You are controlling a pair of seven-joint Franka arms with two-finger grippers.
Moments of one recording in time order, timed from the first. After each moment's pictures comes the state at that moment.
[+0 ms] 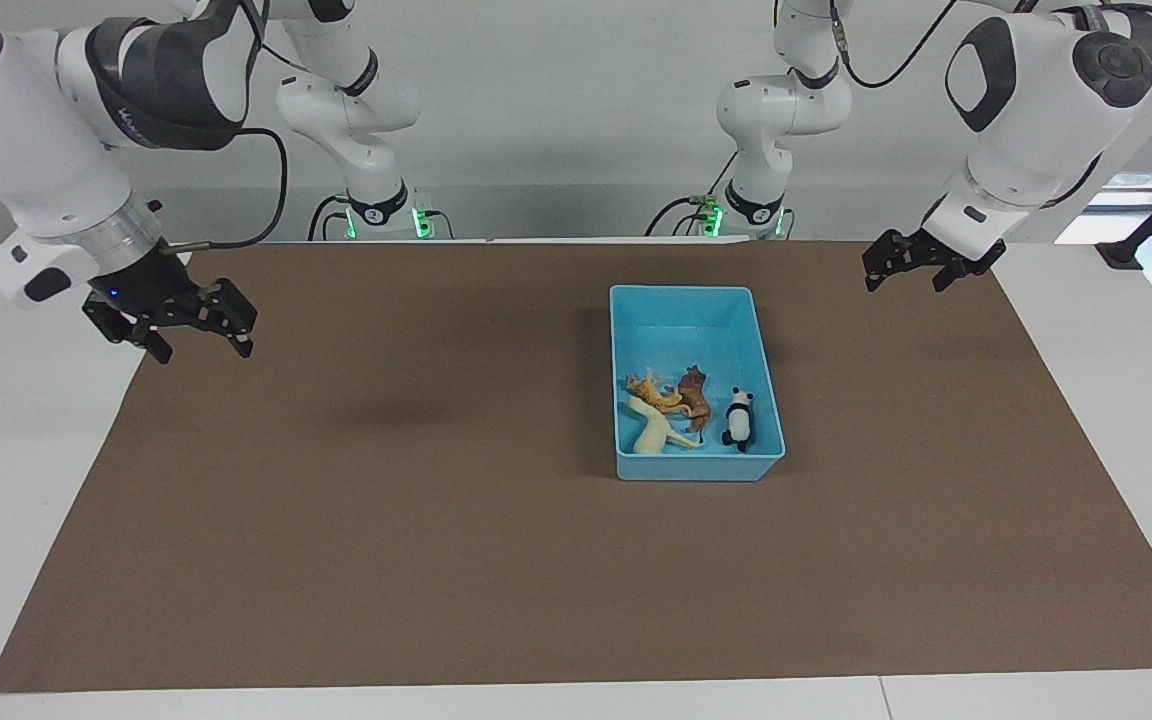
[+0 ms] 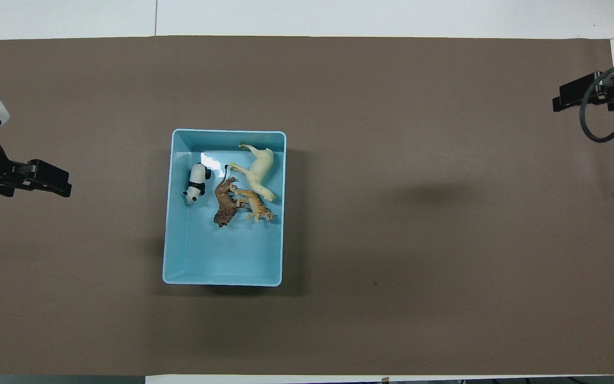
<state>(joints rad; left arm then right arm) -0.01 0.00 -0.04 -1.68 -0.01 1.53 0.04 0.09 0.21 -0.20 -1.38 0.09 1.58 -0.12</state>
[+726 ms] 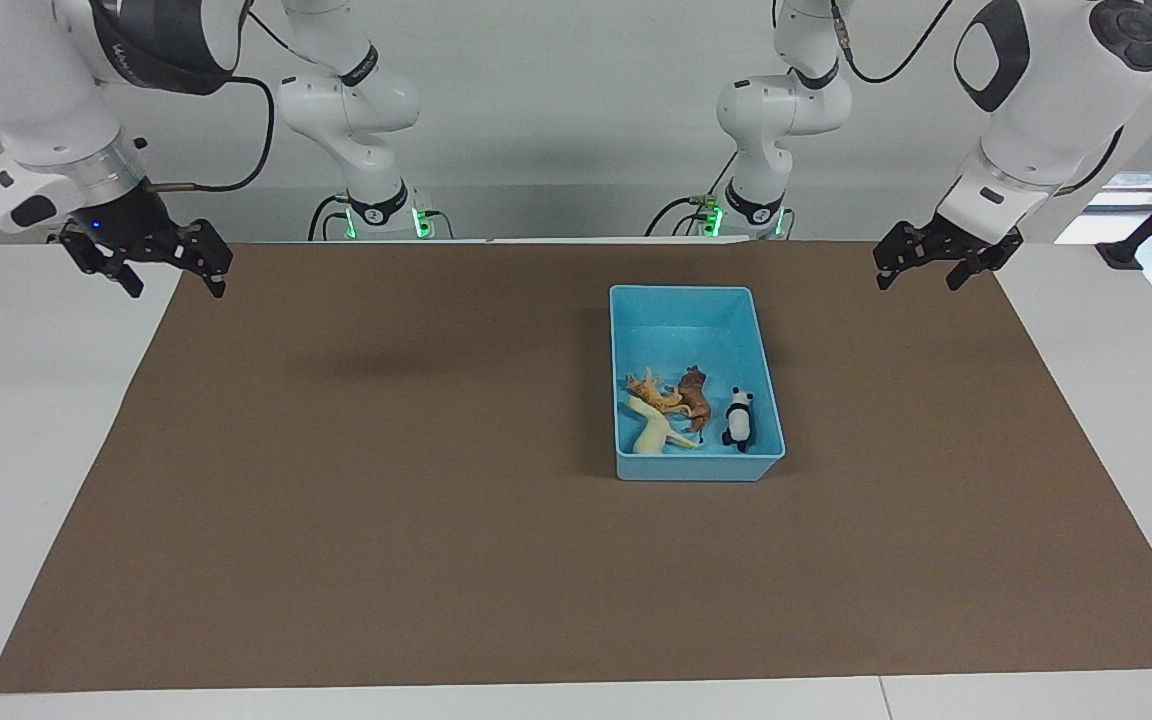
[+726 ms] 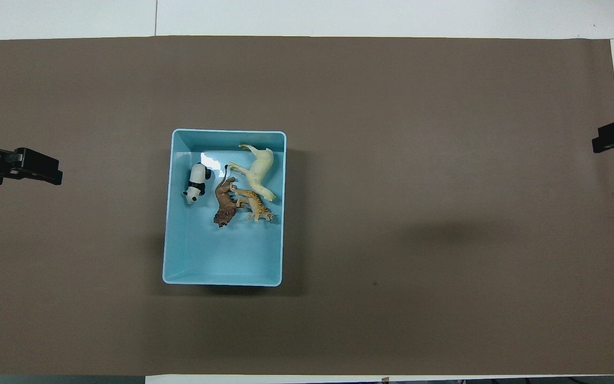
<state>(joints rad) -0.01 0.00 -0.04 -1.63 -0.01 1.56 0.04 0.06 -0.01 -0.19 -1.62 -0.03 1.59 -0.12</state>
